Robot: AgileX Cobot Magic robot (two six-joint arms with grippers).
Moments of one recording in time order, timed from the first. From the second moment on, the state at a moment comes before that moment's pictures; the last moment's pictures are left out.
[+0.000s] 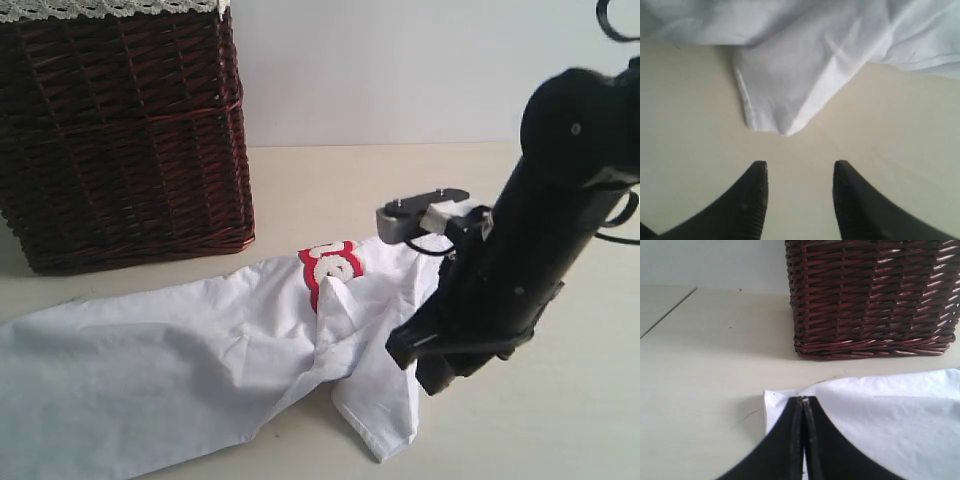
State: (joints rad) left arm 0.04 0.00 0.00 0.02 0.36 -0.06; right arm 0.37 1.63 -0.94 0.26 0.88 -0.17
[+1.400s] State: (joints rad) left arm 0.04 0.00 0.00 0.02 0.36 -0.06; right arm 0.37 1.74 -1.12 0.34 0.40 -0.26
